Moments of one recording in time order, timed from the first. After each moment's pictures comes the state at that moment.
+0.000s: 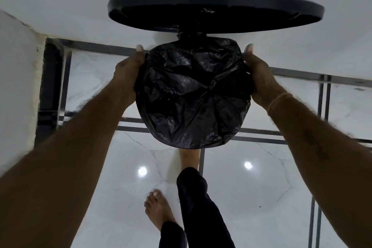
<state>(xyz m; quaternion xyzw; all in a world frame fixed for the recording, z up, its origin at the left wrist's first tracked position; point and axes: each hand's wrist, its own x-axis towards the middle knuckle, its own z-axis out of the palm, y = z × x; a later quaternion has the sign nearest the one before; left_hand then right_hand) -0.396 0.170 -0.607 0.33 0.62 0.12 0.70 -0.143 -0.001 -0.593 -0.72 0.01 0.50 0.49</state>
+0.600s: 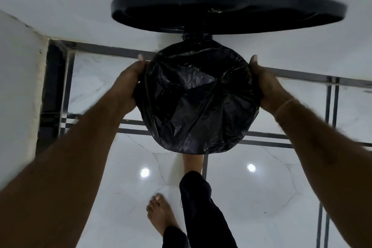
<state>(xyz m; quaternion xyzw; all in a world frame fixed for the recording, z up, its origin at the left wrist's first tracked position) -0.415 0.169 -0.627 0.35 0.55 0.08 0.75 -0.212 -0.009 -0.549 -0.62 -0.07 0.52 0.58</state>
